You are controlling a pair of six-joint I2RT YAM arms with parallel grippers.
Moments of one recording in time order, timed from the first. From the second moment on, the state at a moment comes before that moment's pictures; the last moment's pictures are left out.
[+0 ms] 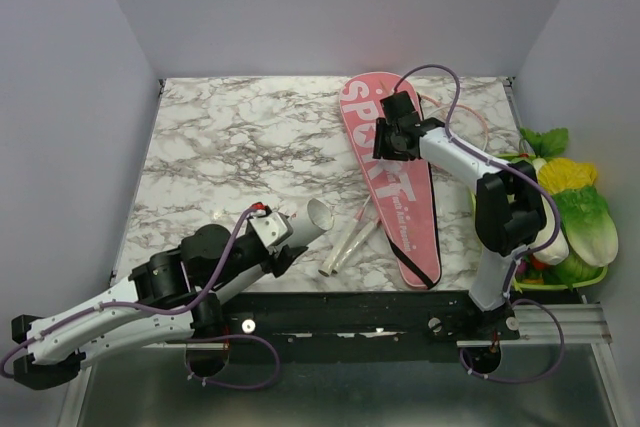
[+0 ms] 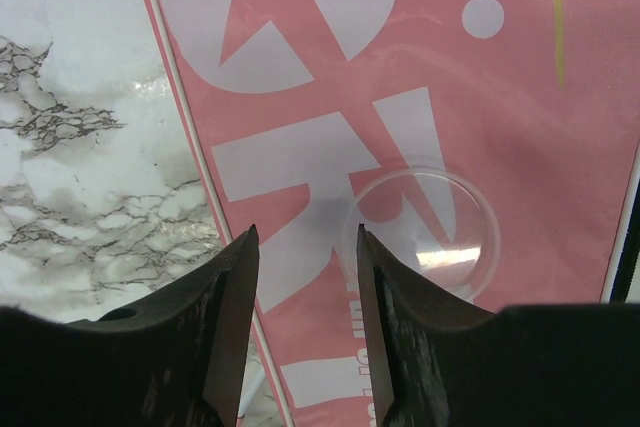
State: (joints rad) left arm -1.16 0.48 0.67 -0.42 -0.17 0.05; right arm 0.43 1.87 1.42 -0.48 0.15 0.42
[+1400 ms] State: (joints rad) left arm -1.16 0.51 0.67 -0.41 -0.17 0.04; right arm 0.42 1.74 1.35 -0.49 0.04 0.40
